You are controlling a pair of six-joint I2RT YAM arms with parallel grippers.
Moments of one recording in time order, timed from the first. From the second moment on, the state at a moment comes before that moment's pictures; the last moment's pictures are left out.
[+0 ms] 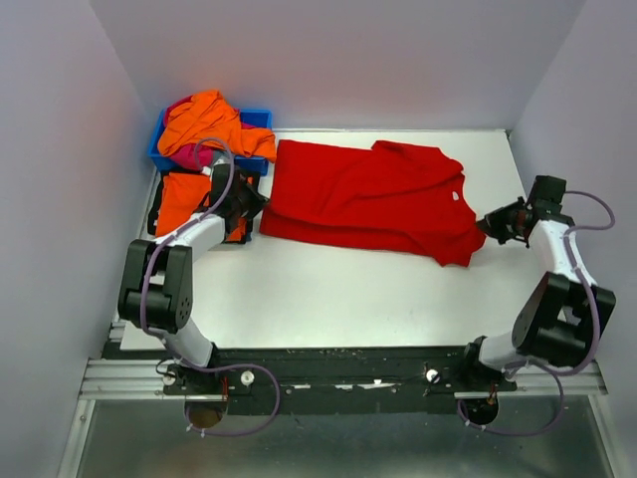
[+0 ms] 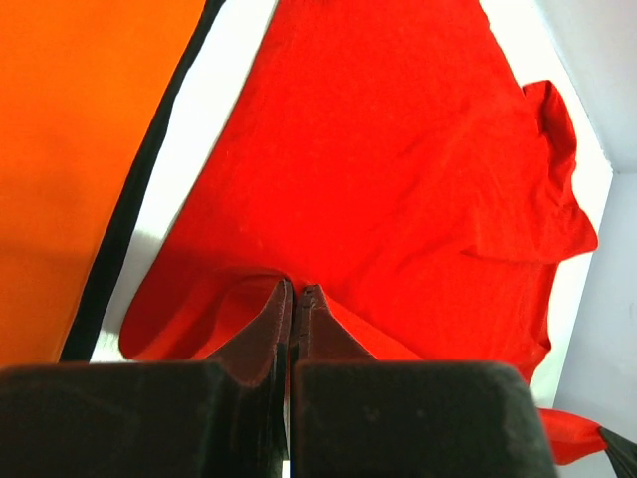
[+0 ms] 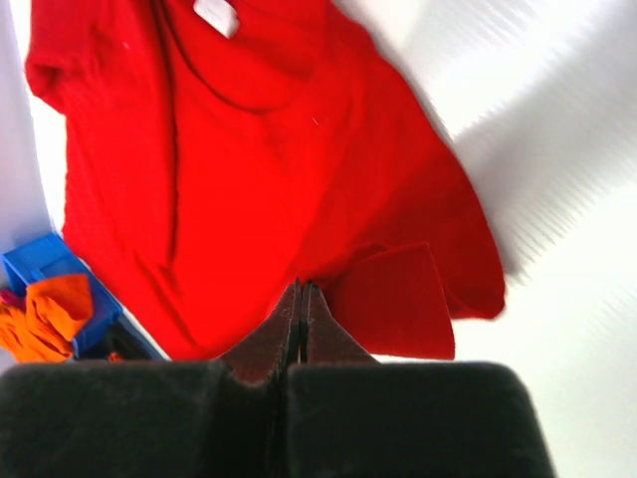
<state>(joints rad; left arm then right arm) -0.16 1.61 0.94 0.08 0.12 -0.88 -0.37 1.35 0.93 -0.51 -0.27 0.84</state>
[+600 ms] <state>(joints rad) -0.16 1.81 1.15 0.08 0.12 -0.91 -0.32 1.71 1.24 -0.50 -0.30 0.86</state>
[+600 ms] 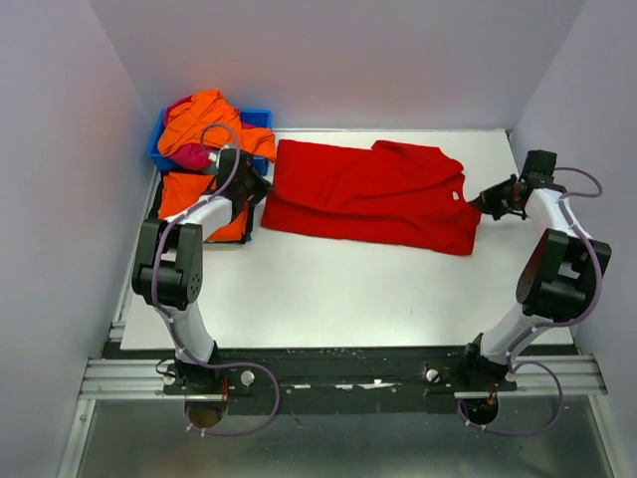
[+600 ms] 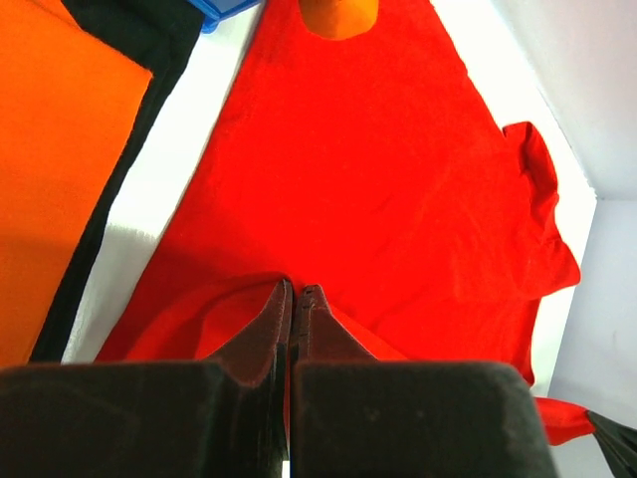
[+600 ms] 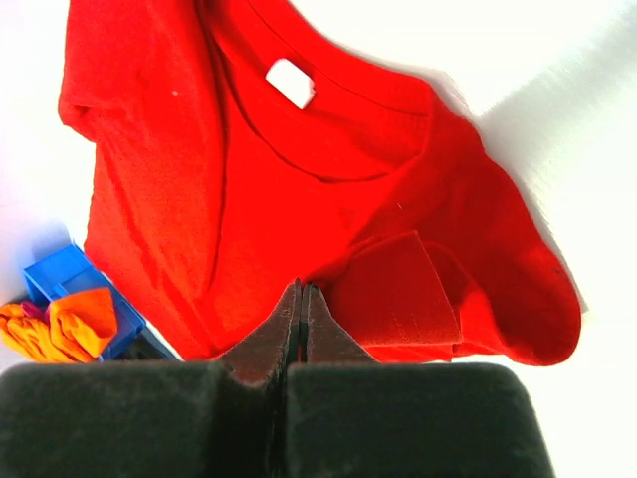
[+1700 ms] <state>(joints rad) -0.15 1.99 1.40 0.04 0.12 -0.94 -0.29 1.90 1.50 -0.58 -0.29 0.86</state>
